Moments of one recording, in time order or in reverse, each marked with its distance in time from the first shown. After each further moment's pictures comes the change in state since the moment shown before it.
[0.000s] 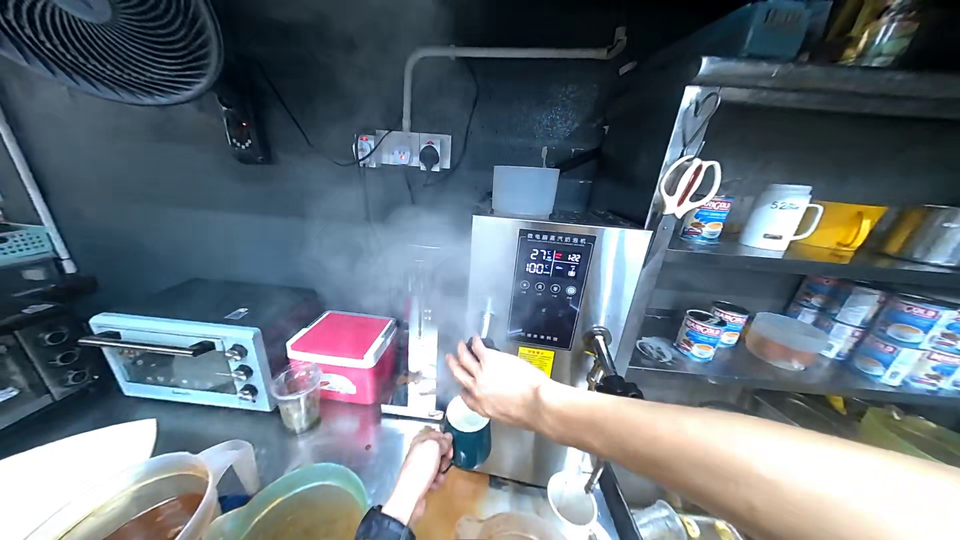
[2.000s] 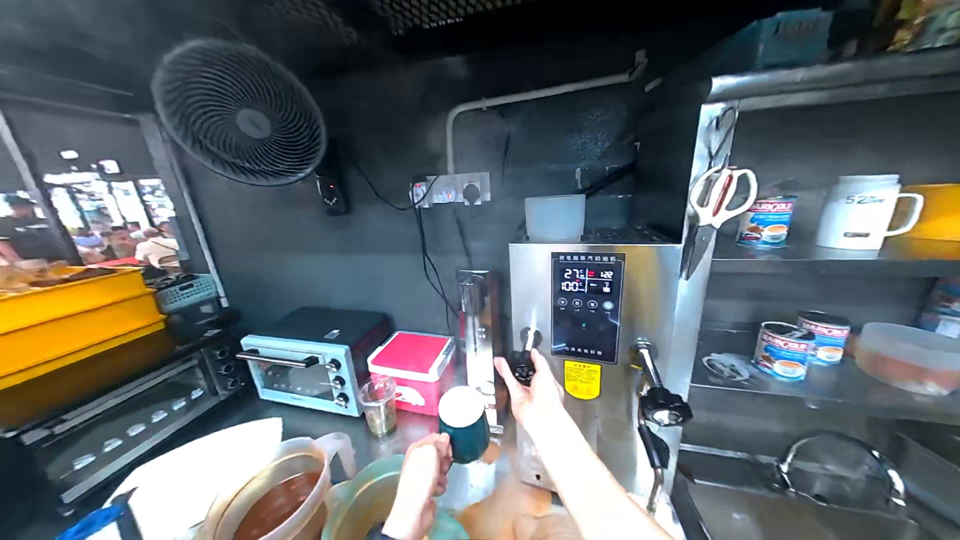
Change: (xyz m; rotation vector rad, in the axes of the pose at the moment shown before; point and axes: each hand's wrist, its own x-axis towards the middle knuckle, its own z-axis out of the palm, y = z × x) left_hand -0.104 0.045 -0.053 -0.118 0.330 0.121; right_hand 0.040 -0.033 -0.001 -2.265 -1.015 -0.579
